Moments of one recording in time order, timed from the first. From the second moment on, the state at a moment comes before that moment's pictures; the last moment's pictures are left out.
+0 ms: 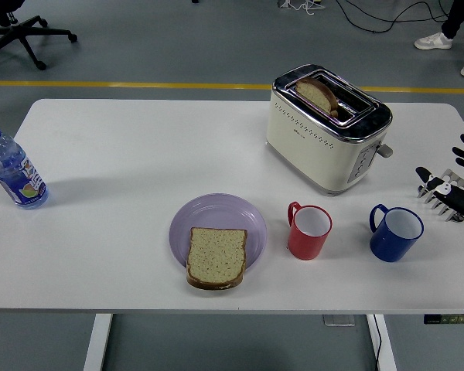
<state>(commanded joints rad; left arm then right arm) -0.10 0.01 -0.50 -0.18 0.85 0.00 0.18 -0.03 -0.26 1.47 1.62 -1.20 -0.37 0.13</state>
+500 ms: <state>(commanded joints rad) -0.09 0.01 -0.50 -0.18 0.86 -0.01 0.19 -0.04 -0.22 1.73 1.61 -0.57 -0.30 0.12</state>
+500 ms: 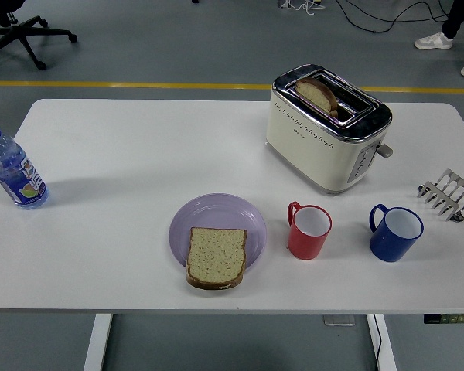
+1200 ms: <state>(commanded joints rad) -0.10 0.01 -0.48 -0.18 0.84 -0.01 0.18 0.00 -0.17 1.69 1.34 -0.01 -0.07 0.02</state>
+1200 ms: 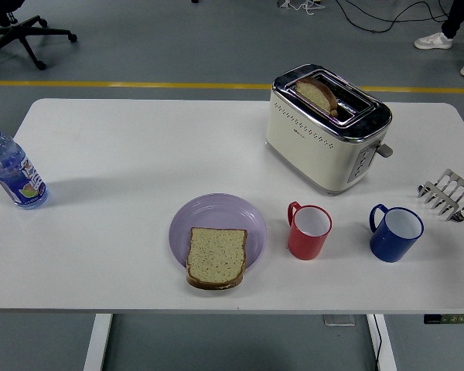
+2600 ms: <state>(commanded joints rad) -0.10 0.01 -0.47 -0.18 0.83 -0.01 0.18 0.03 -0.15 1.69 1.28 -0.08 -0.12 0.01</state>
